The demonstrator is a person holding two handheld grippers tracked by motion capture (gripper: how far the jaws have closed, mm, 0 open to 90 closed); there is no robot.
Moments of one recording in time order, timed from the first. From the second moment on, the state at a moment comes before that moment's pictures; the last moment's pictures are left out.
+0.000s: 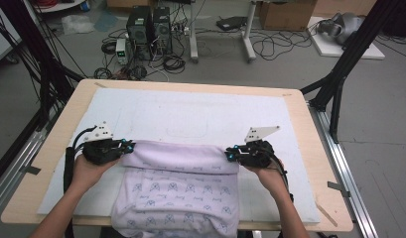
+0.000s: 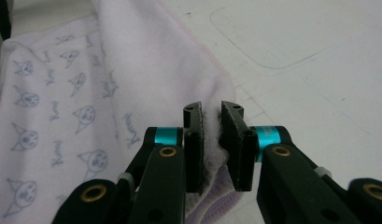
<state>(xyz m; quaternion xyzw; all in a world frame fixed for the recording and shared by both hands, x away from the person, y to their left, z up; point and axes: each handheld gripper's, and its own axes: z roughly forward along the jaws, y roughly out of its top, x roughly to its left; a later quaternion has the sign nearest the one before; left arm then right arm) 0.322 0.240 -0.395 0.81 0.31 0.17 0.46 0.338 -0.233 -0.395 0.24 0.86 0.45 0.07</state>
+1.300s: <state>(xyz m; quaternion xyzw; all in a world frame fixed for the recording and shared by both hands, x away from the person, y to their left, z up) 0.314 0.233 -0.423 0.83 0.32 0.15 0.44 0.333 -0.222 -0.412 0.23 0.87 0.44 0.05</state>
